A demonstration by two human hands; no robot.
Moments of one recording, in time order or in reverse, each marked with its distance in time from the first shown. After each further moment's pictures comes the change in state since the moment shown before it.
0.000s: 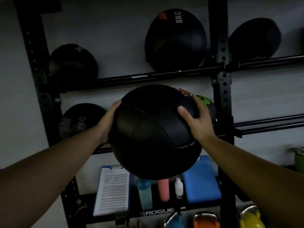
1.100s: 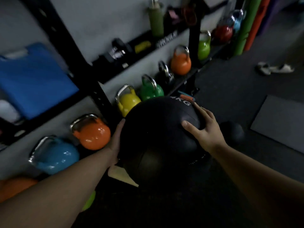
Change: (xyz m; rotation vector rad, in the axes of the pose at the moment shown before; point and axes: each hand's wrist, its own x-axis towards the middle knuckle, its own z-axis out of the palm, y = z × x) left_hand -0.173 -0.635 0.416 0.095 -0.527 -0.921; right_hand -0.477 0.372 -0.415 -0.536 0.349 0.779
